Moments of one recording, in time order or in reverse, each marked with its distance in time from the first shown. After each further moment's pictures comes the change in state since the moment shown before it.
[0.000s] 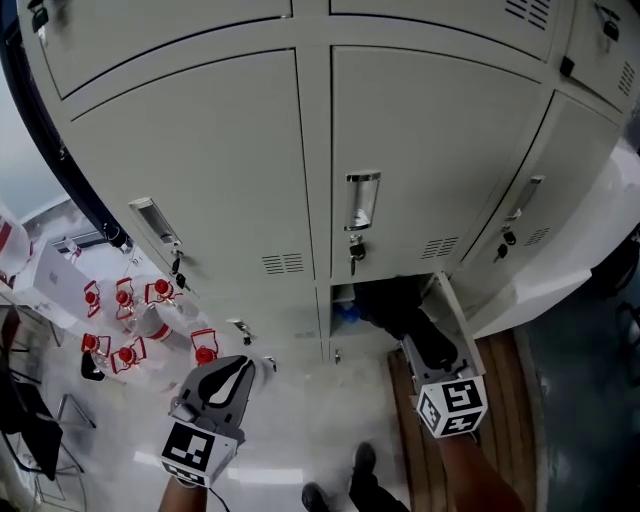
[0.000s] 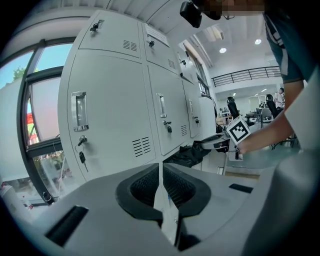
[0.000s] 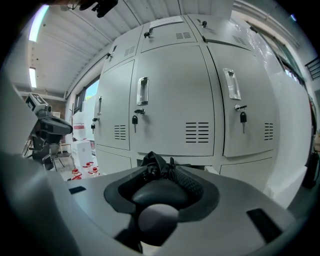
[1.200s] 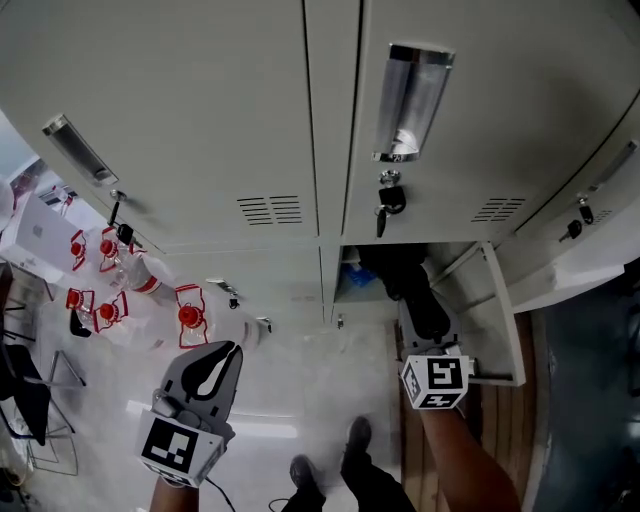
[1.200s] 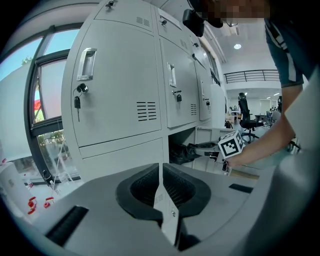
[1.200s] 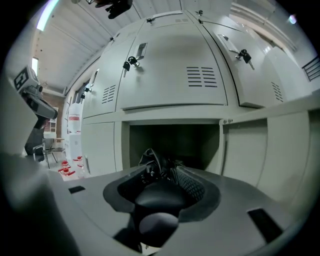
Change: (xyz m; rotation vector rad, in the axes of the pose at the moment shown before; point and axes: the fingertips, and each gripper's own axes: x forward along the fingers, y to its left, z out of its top) left arm 0.059 0.009 -0.108 -0.120 0.106 0.069; right arm 0.121 -0.016 -0.123 -0.014 -0.047 -0.028
